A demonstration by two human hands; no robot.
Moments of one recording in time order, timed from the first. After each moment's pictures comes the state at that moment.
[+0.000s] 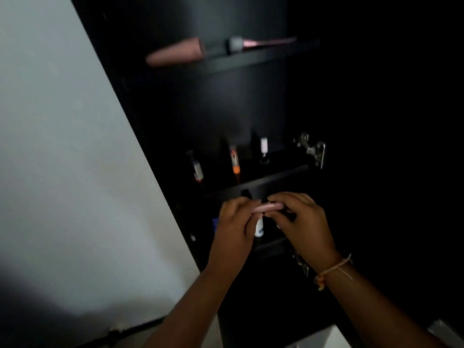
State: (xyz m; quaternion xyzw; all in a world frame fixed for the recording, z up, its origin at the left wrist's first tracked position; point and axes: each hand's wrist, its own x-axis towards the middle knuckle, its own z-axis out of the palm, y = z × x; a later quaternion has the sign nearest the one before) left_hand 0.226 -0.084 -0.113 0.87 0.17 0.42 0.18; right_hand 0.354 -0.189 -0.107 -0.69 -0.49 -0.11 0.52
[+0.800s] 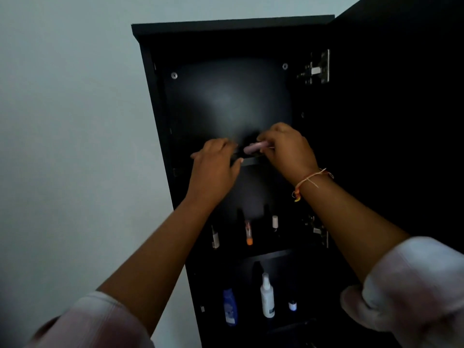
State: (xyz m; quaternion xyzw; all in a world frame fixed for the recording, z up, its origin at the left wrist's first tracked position) left_hand 0.247 -0.015 0.141 0.83 0.20 0.50 -0.16; right_hand 0.406 -0.115 0.162 -0.65 -0.56 -0.31 0.41
